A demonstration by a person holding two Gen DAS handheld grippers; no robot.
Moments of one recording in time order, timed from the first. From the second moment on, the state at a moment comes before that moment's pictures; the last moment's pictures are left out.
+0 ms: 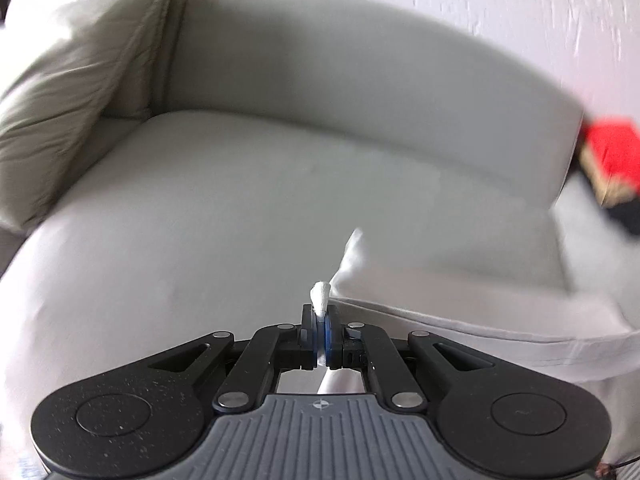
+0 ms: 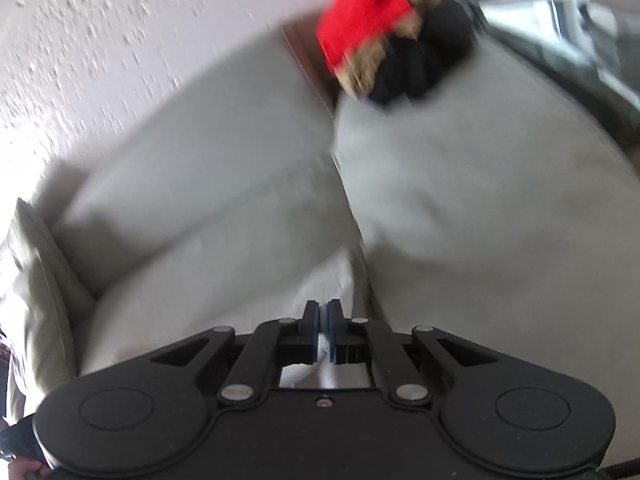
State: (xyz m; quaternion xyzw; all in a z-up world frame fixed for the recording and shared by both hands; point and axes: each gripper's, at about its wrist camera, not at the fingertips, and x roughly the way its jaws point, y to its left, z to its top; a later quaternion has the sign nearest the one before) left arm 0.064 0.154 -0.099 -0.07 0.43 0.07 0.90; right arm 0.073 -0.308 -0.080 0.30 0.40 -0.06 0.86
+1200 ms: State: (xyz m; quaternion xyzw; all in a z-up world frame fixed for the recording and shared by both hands) left arm -0.015 0.088 -0.082 0.00 0.43 -0.01 0.90; right arm 0.031 -0.273 -0.107 0.29 0.45 -0.02 0.84
